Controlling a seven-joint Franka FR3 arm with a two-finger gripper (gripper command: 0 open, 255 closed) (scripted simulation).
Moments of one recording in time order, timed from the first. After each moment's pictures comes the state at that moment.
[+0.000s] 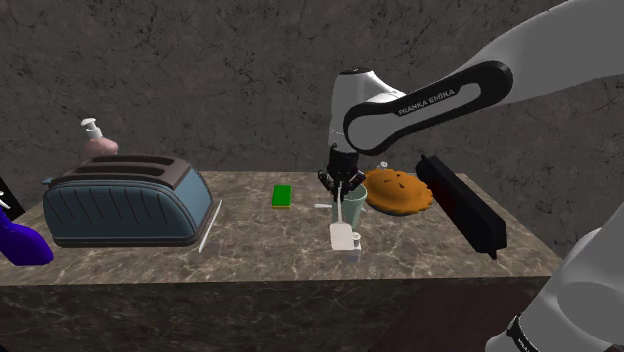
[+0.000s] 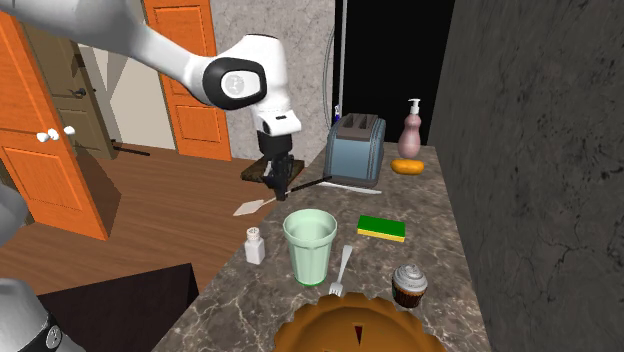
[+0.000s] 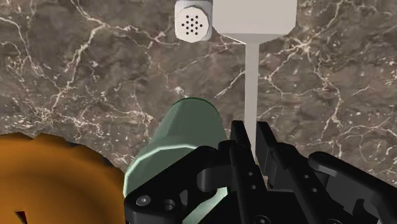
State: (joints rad) arm -0.05 -0.07 0.31 -2.20 -0.04 2.18 0.93
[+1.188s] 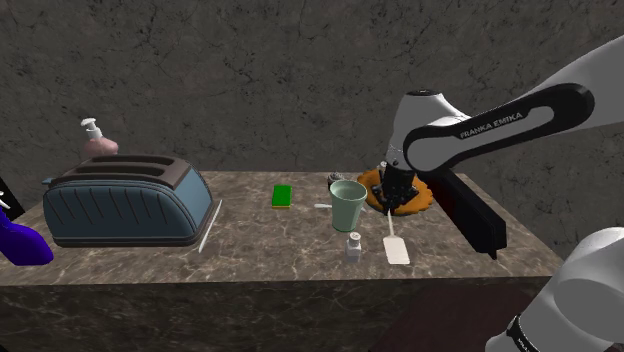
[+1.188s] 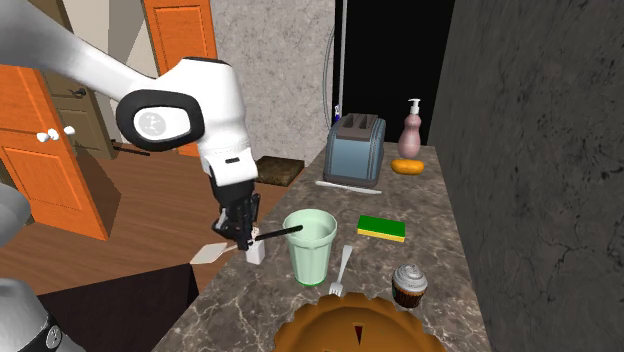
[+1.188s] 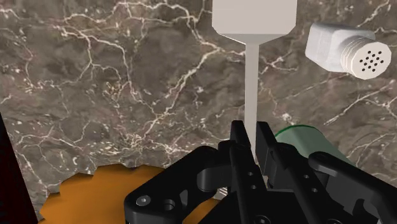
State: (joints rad) arm -0.10 -0.39 0.17 -2.63 0.03 2.29 0.68
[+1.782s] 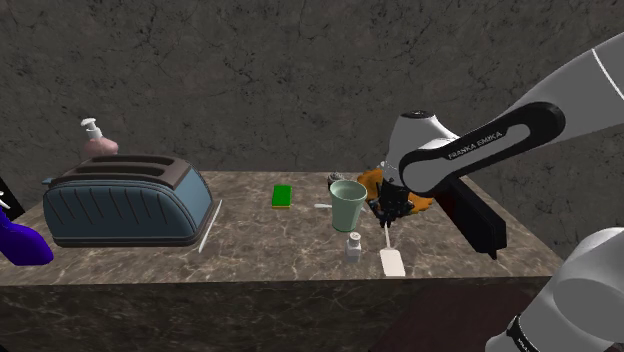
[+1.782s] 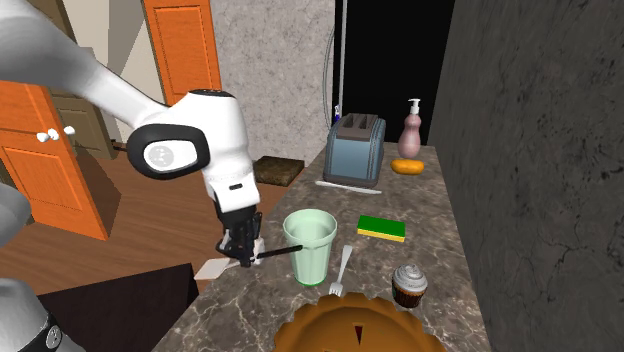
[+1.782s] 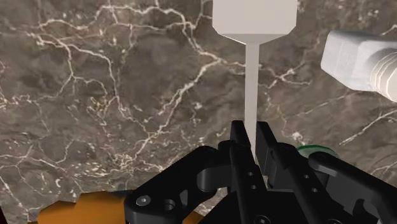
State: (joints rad) arm -0.11 -0.30 0.18 -2.69 0.02 2.44 0.70
